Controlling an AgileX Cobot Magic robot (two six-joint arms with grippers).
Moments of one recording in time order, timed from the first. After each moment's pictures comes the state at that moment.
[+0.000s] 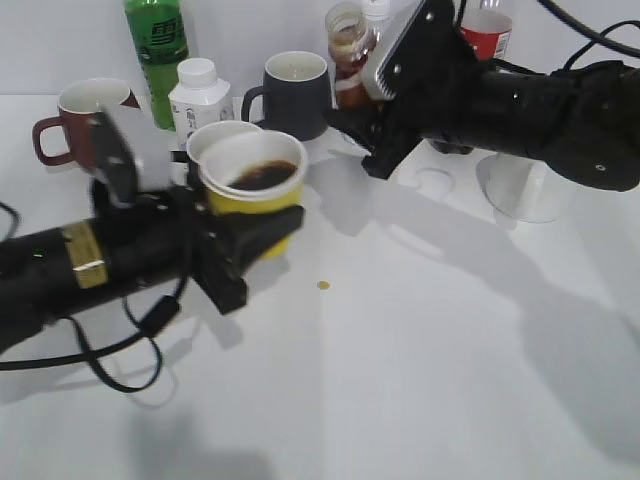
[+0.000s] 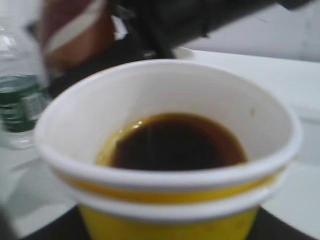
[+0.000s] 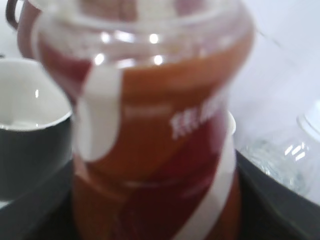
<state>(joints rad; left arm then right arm) -0.53 1.78 -0.55 0.61 -1.09 -0.22 0.41 1.86 -1.01 -0.78 -0.68 -0.01</state>
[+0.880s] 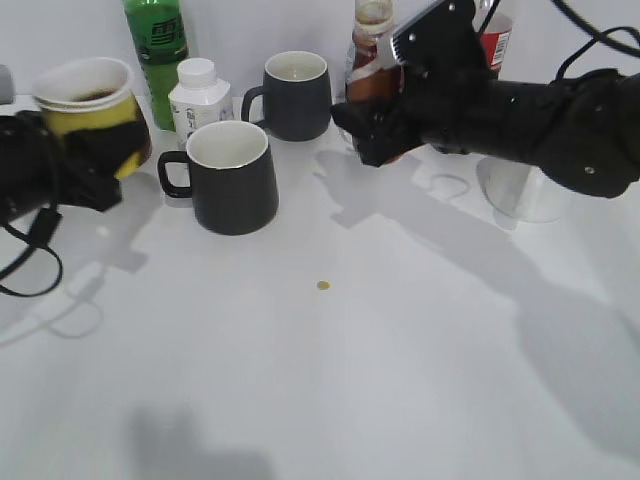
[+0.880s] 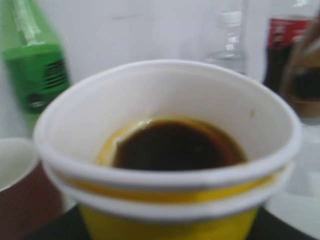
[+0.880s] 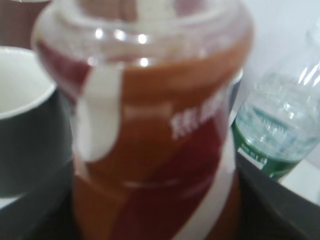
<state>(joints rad) -0.22 1.58 -0.48 0.45 -0.94 -0.22 0.41 1.88 -1.01 -0.64 -0.63 0.24</state>
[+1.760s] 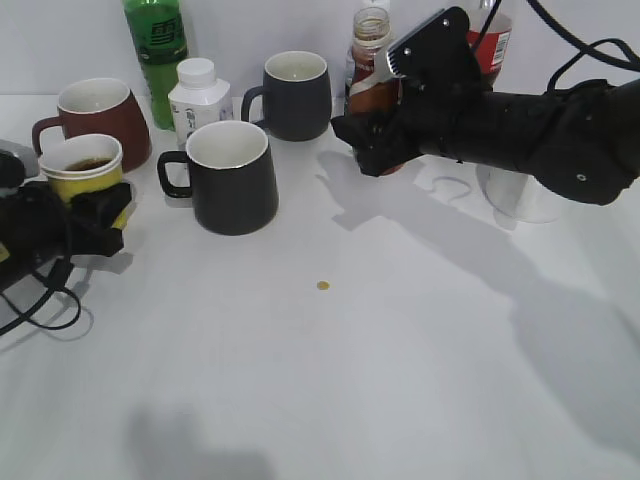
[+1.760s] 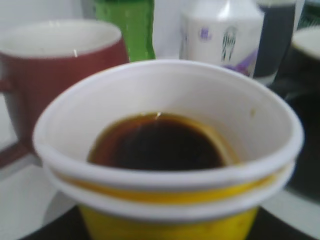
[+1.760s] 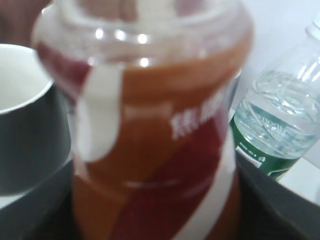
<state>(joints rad) -0.10 1.94 -0.49 0.34 -1.18 -0.10 0.41 1.91 -1.01 -0.62 -0.62 0.24</state>
